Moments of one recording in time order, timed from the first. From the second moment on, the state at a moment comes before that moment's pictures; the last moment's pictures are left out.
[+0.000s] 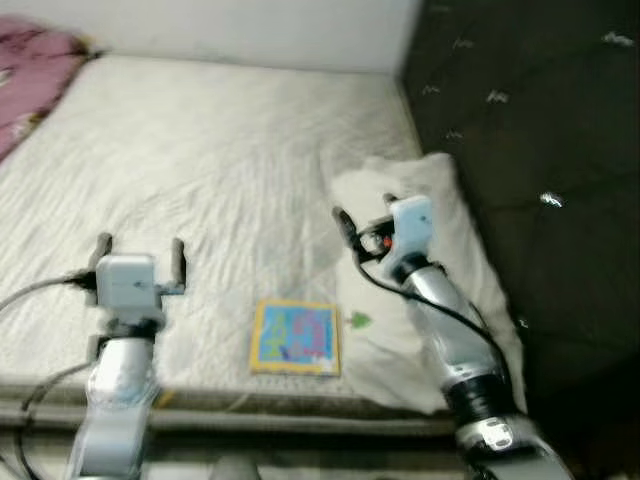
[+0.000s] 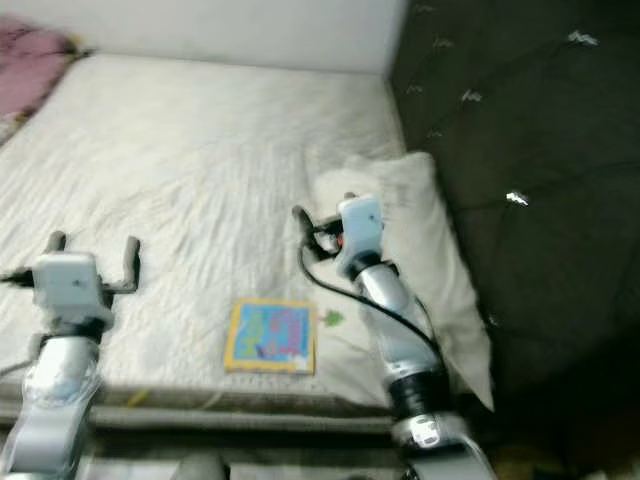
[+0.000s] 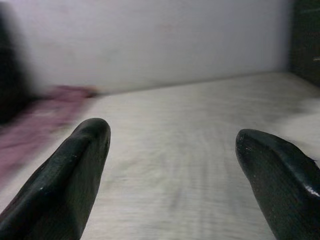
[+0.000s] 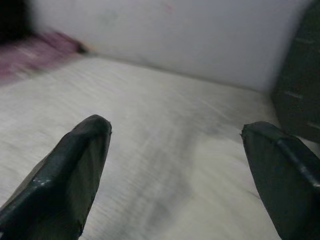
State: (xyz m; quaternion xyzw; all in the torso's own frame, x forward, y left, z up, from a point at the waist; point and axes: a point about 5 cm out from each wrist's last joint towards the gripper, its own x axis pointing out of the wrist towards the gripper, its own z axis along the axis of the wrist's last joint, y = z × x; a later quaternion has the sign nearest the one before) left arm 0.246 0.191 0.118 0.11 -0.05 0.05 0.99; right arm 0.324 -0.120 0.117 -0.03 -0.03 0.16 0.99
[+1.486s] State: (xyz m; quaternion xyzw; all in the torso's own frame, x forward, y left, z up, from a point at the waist) left arm 0.226 0.169 0.130 0.00 -0.02 0.10 0.99; right arm 0.313 -0.119 0.114 0.00 0.00 0.08 1.00
